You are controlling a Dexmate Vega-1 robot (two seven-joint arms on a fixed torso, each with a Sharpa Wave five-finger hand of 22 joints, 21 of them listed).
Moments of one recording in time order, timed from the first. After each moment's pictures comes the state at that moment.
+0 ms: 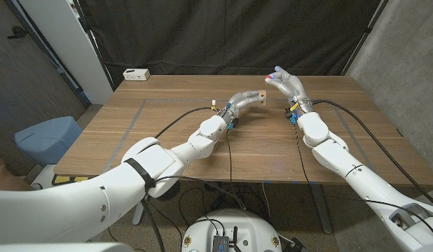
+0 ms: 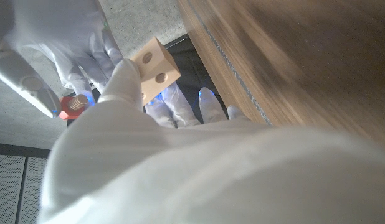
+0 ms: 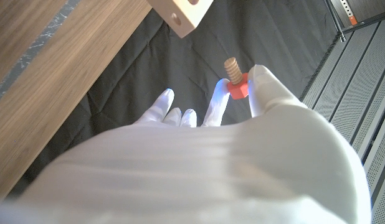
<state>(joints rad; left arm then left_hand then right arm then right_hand) 0.32 -0.08 0.71 -0.39 -0.33 -0.61 -0.13 0.91 0.04 0.27 -0.15 0.19 0.84 -0.20 0.28 0.20 0.85 -0.22 0.29 0.53 0.41 -0.05 0.25 0.22 0.05 0.10 0.20 0.18 -0.83 -0.55 -0.42 -1.50 0.20 0.30 -0.29 0.84 -0.10 0.55 -0.16 0.21 0.60 -0.06 0.83 0.45 0.19 -0.01 0.21 0.21 0.10 -0.04 0.21 0.24 0.37 -0.04 0.18 0.16</state>
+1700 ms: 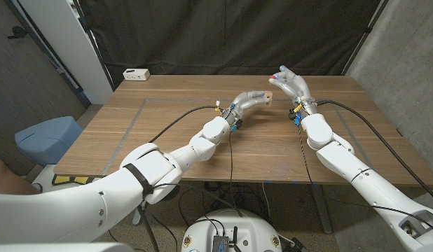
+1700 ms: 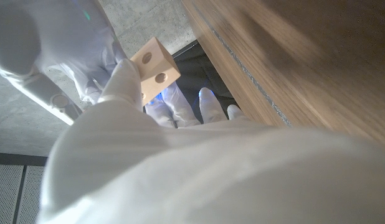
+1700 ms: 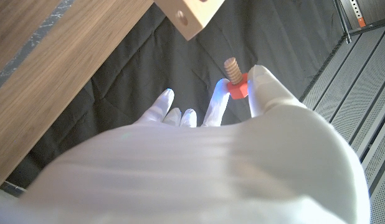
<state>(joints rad) 0.36 -0.05 0.75 -0.48 -0.27 -0.66 -0.08 0.91 0.04 0.27 -0.15 0.19 0.84 -0.20 0.28 0.21 0.85 -0.22 0.29 0.54 0.41 -0.05 0.25 0.22 0.05 0.10 0.20 0.18 -0.88 -0.59 -0.39 -1.58 0.17 0.25 -0.34 0.85 -0.09 0.53 -0.16 0.22 0.60 -0.07 0.83 0.43 0.19 -0.01 0.21 0.21 0.11 -0.04 0.21 0.23 0.37 -0.04 0.18 0.16</state>
